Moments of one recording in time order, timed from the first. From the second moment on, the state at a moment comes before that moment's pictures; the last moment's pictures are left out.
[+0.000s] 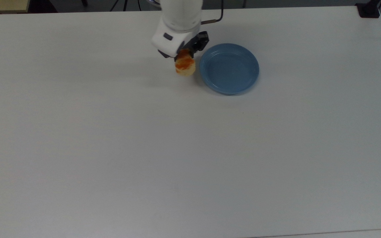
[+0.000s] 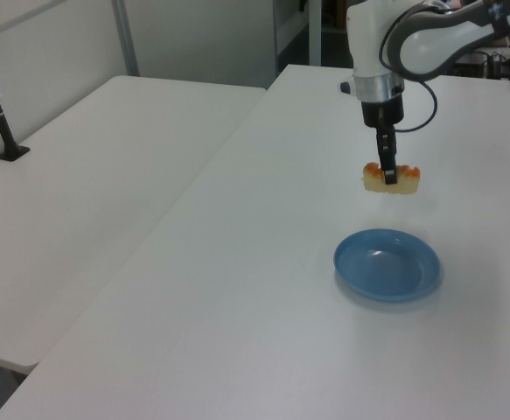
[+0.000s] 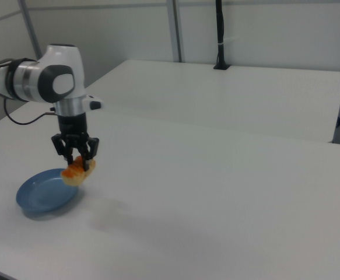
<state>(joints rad) 0.28 0.12 -0.13 -1.91 0.03 1.84 -0.10</state>
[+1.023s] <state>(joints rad) 0.50 0.28 -0.10 -1.92 0.04 1.94 0.19</state>
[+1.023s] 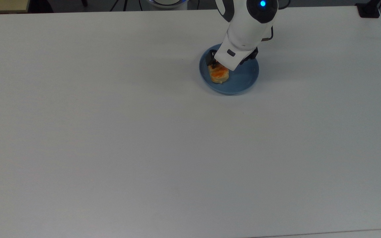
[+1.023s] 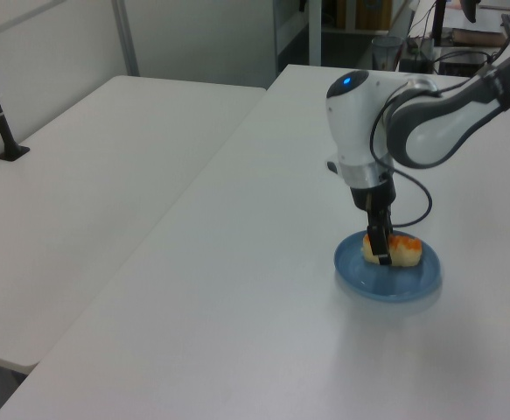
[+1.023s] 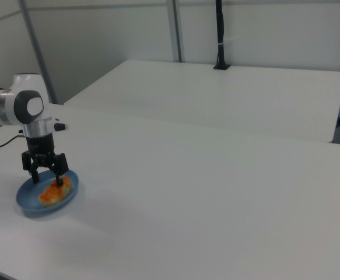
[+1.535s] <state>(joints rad) 0.43 0.14 -0.08 -1.88 0.04 1.76 0.19</state>
